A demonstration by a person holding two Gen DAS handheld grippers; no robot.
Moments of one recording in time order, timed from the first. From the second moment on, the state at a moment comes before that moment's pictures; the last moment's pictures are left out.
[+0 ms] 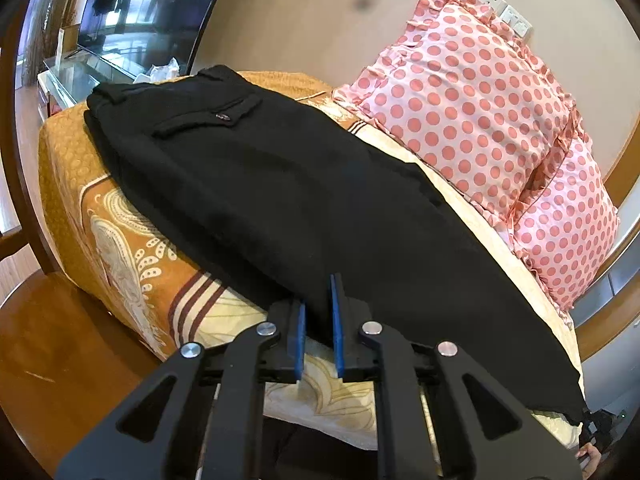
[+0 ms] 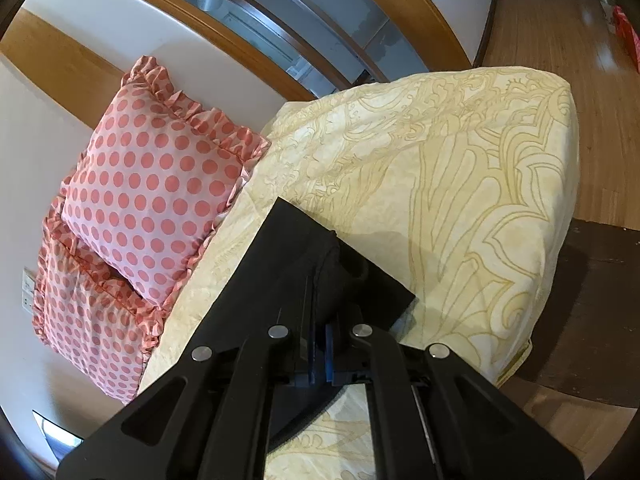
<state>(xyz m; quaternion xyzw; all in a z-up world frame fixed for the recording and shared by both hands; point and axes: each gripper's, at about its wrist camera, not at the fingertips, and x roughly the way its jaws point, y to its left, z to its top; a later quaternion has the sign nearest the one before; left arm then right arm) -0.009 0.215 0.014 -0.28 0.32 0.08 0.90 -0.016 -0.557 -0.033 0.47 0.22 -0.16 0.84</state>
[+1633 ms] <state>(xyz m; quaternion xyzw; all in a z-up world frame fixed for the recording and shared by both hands) 0.017 0.197 0.013 -0.16 0.29 0.04 0.94 0.238 -0.060 0.008 -0.14 0.40 0.34 0.84</state>
